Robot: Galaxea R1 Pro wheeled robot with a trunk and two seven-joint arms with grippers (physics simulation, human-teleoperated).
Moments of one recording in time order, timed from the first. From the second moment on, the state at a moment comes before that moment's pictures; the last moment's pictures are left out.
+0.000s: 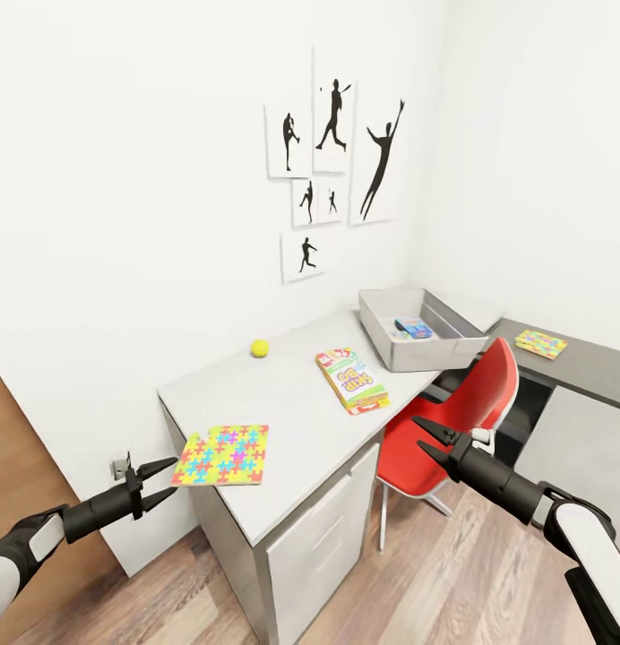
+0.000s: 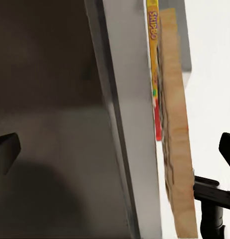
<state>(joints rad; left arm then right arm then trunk) -0.76 0.40 0.22 -0.16 0.40 0.73 -1.28 -0.25 -0.27 -0.10 -1.56 -1.36 0.80 0.20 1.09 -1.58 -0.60</state>
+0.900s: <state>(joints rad) -0.76 0.39 0.22 -0.16 0.40 0.73 -1.28 -0.25 -0.27 -0.10 -1.54 -1.36 0.80 0.20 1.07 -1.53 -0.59</state>
